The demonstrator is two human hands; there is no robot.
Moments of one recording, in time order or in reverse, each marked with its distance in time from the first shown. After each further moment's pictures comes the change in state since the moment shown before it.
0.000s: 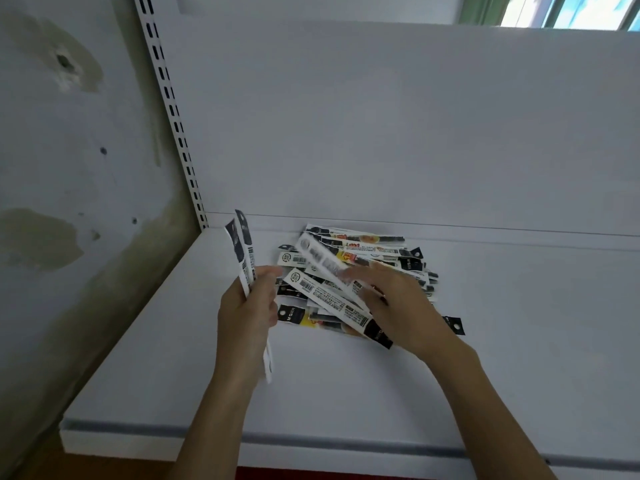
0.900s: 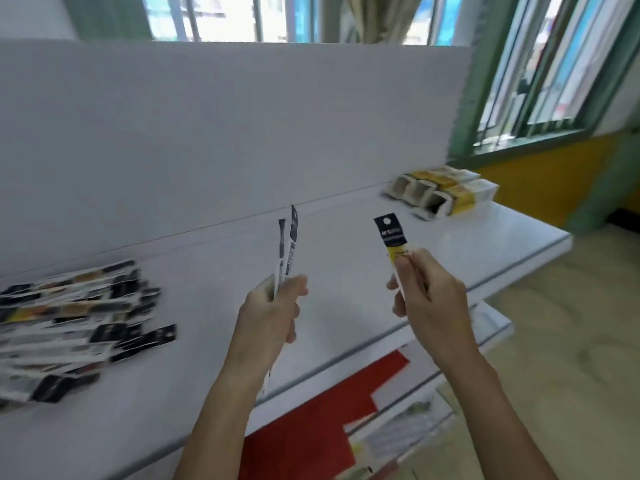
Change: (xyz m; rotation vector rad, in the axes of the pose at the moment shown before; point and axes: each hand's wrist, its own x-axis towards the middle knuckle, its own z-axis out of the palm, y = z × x) left_hand -0.171 -0.010 0.276 0.223 -0.731 -0.081; right_hand -0.243 0.153 -0.200 0.158 0.817 0.458
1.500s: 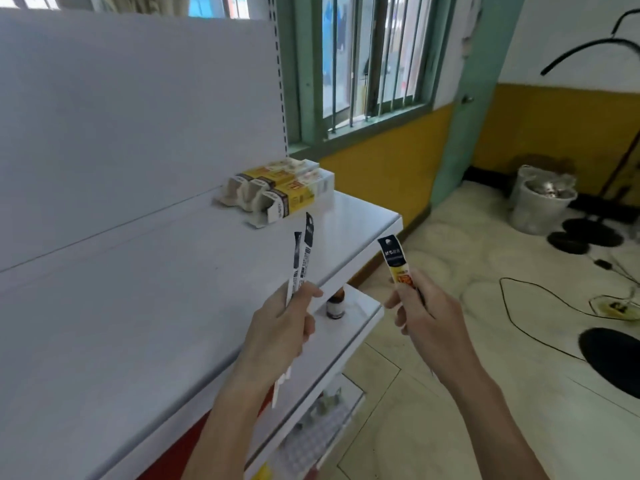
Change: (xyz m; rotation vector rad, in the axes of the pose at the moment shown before) left_hand 0.034 -0.009 0.270 0.085 -0.448 -0.058; right_hand 0.015 0.148 -0.203 -0.094 0.209 0.337
